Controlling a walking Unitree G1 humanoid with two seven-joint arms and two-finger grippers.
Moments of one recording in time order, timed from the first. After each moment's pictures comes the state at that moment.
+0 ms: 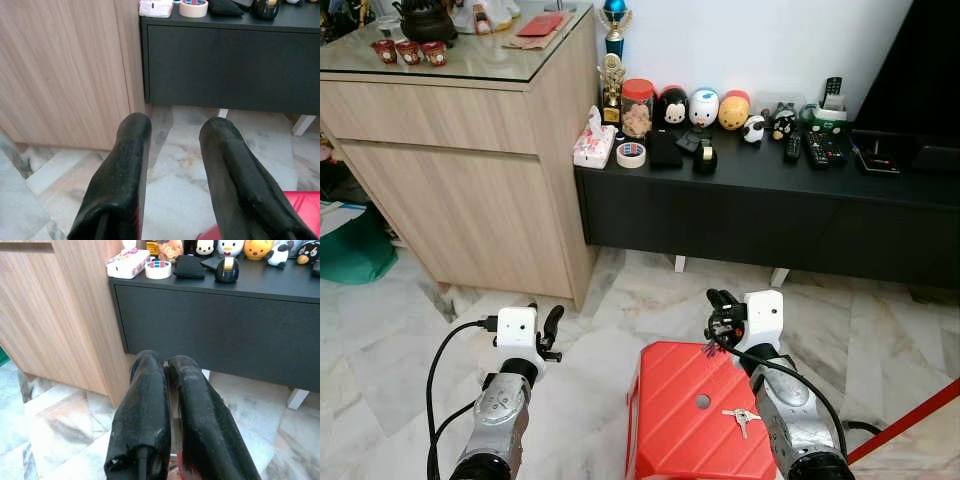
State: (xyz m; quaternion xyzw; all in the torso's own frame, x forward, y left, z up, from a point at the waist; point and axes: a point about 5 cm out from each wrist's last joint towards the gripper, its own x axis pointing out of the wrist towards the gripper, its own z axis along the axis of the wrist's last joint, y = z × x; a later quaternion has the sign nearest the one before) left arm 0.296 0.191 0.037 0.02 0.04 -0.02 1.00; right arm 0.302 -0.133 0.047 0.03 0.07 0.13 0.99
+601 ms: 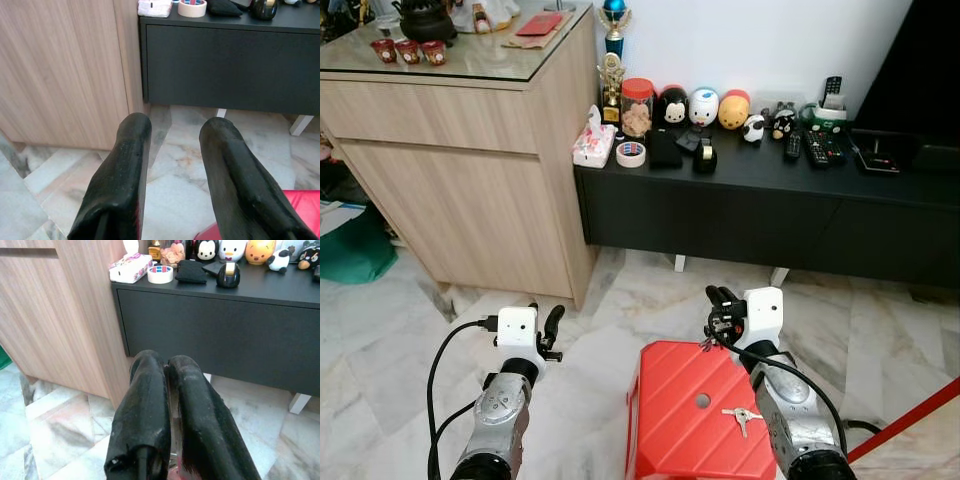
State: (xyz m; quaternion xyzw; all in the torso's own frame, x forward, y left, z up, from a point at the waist) left arm 0.296 0.190 0.038 0.02 0.03 -0.02 1.00; right arm 0.305 -0.131 0.054 0.03 0.06 0.14 0.99
